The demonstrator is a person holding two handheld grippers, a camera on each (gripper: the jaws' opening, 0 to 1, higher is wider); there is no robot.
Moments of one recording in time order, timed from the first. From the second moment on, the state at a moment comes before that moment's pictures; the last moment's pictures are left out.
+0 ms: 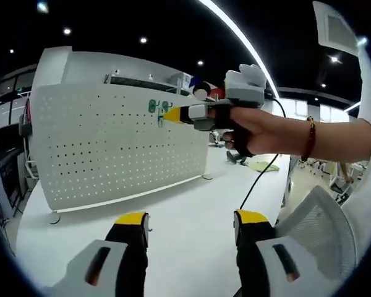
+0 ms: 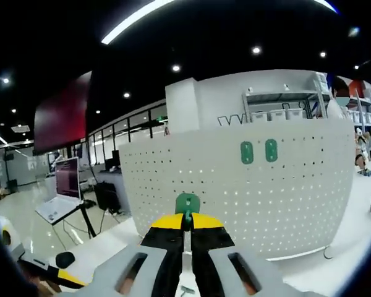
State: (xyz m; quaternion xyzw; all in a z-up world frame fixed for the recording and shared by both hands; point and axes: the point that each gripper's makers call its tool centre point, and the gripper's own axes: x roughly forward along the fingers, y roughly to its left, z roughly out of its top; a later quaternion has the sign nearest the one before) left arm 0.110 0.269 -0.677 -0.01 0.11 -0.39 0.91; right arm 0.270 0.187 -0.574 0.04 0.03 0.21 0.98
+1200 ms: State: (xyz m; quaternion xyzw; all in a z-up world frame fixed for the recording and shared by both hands) left arm 0.111 0.276 -0.683 0.01 0.12 -0.41 0.90; right arm 0.344 0.174 -0.522 0.02 -0.02 0.13 0.99
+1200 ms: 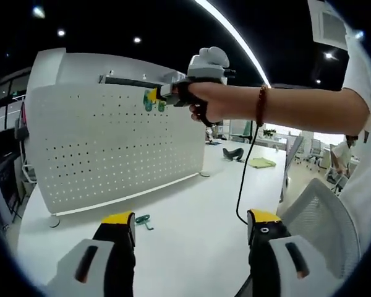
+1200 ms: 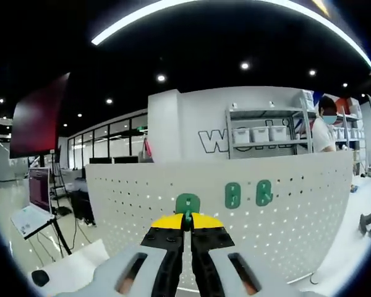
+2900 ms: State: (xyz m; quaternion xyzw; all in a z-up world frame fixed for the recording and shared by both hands) left arm 0.109 0.278 -0.694 0.01 0.13 -0.44 0.89; right arm 0.416 0.172 -0.518 -0.03 -0.01 0.08 1.00
